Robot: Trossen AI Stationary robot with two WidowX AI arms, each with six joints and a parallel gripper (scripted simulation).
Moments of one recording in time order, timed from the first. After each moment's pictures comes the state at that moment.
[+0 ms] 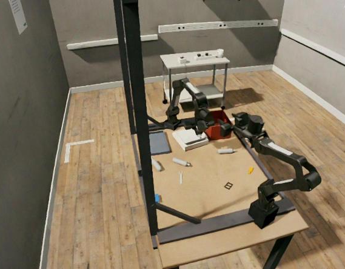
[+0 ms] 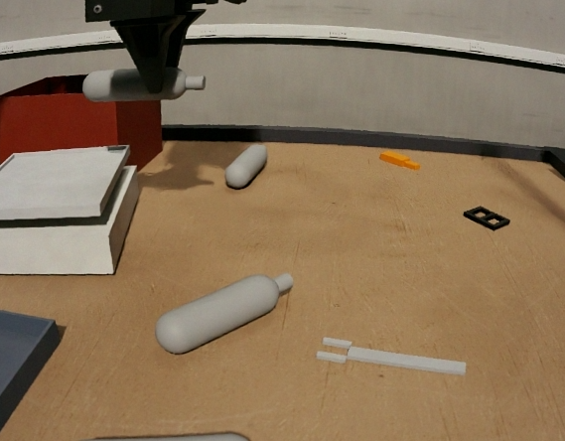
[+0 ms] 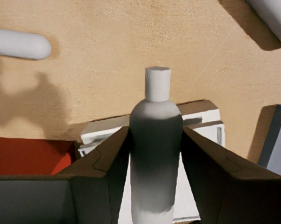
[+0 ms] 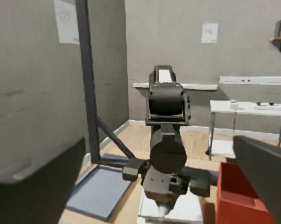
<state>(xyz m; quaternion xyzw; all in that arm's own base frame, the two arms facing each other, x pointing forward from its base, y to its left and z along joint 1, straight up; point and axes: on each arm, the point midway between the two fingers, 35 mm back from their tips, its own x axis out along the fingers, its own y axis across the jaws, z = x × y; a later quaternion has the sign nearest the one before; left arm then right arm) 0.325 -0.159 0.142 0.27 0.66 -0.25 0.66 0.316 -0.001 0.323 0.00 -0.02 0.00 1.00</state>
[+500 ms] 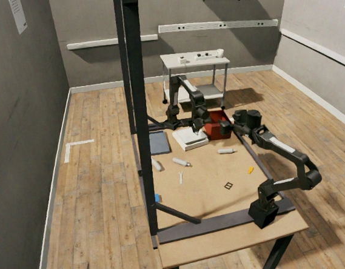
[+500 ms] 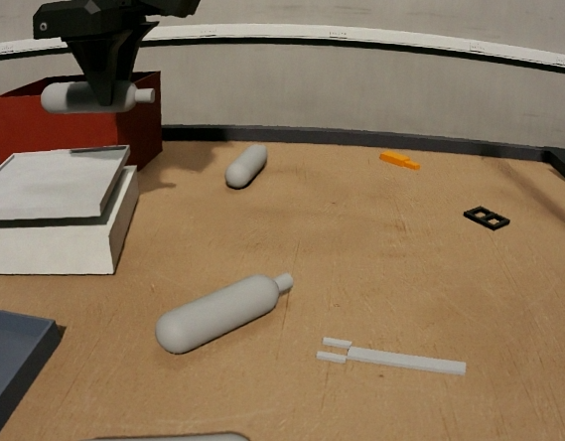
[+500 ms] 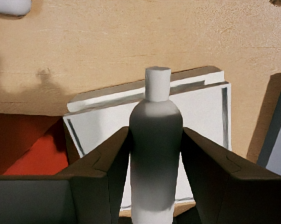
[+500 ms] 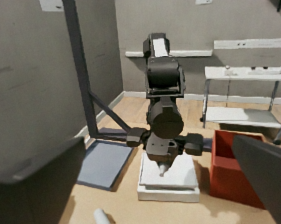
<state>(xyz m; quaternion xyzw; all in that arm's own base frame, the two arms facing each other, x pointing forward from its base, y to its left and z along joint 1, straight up) 0.287 -0.133 0.132 0.27 0.66 -0.25 0.65 0.314 0.000 0.324 0.02 0.06 -0.02 1.00</state>
